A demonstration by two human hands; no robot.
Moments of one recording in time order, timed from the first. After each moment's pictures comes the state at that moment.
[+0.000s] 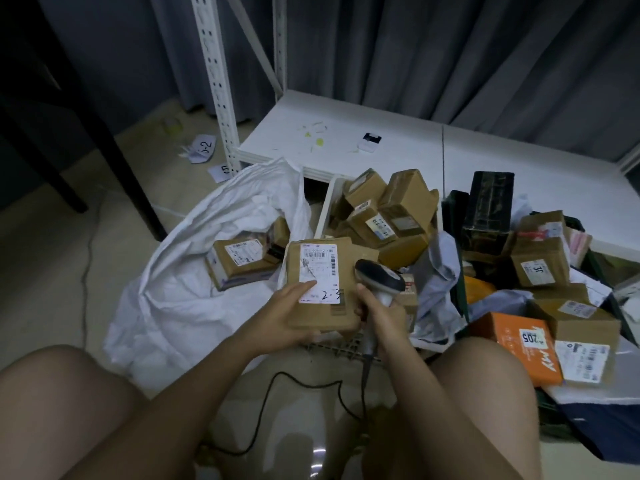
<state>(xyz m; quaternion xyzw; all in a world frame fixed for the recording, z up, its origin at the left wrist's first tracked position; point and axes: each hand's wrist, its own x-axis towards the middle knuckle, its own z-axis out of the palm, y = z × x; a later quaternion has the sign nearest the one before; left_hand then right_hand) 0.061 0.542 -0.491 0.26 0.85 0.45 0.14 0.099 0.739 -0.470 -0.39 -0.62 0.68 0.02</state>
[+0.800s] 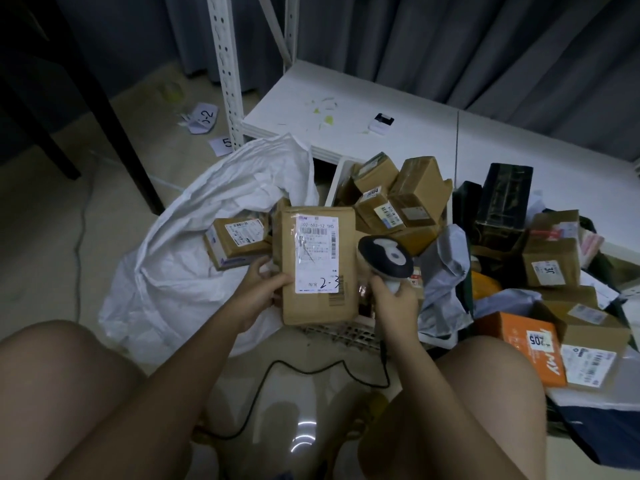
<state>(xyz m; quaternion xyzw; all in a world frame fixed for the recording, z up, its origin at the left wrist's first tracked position) 0.035 0.529 -0.498 -0.15 0.64 0.71 0.25 0.096 0.739 -0.460 -0.30 -0.74 0.60 0.09</state>
